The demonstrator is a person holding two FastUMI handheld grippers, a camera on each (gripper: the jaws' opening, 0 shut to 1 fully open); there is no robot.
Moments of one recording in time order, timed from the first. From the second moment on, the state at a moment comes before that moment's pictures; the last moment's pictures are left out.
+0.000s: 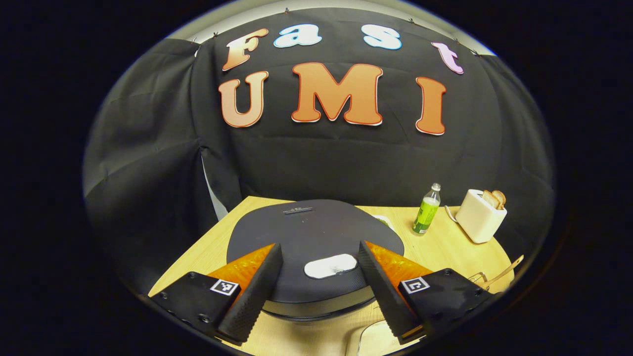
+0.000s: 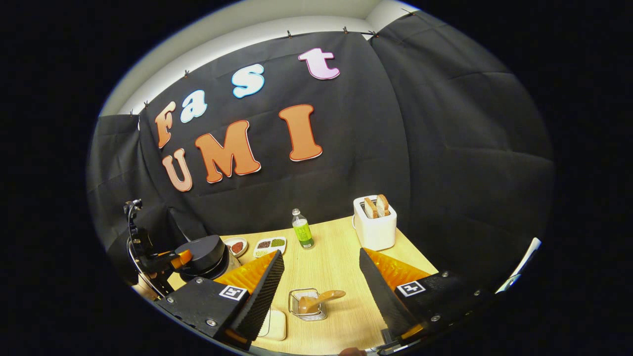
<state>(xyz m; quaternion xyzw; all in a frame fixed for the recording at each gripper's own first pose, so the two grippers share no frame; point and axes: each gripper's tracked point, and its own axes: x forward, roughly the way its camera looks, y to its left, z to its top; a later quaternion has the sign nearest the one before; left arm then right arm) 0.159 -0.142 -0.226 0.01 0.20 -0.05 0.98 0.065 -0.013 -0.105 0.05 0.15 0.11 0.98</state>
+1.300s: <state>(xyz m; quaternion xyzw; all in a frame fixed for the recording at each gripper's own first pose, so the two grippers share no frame) 0.132 -0.088 -0.206 0.03 0.16 -0.01 0.99 0.081 -0.005 -0.123 0.01 0.16 0.11 0.98</state>
